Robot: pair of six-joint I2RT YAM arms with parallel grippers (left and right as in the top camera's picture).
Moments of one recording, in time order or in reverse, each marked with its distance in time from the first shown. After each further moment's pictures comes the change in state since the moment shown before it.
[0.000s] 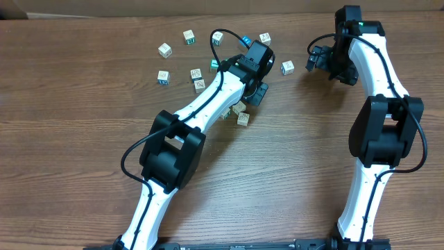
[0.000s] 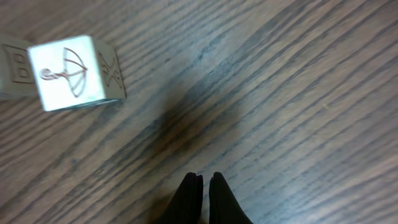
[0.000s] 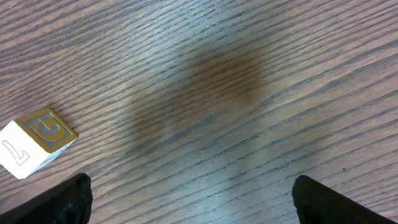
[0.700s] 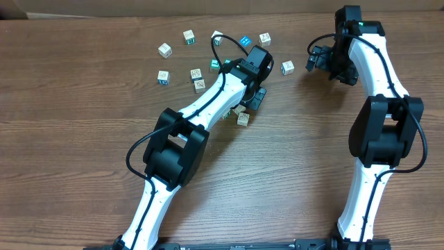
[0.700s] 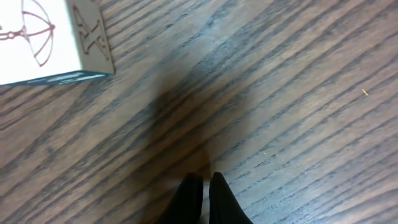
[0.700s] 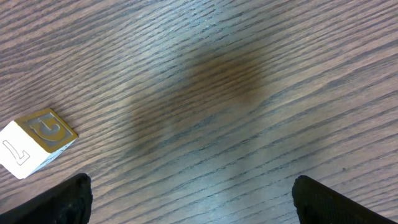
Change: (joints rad) left arm 0.000 0.034 0.000 -0.024 -0.011 -0.034; right arm 0.000 0.000 0.000 0.000 0.000 0.000
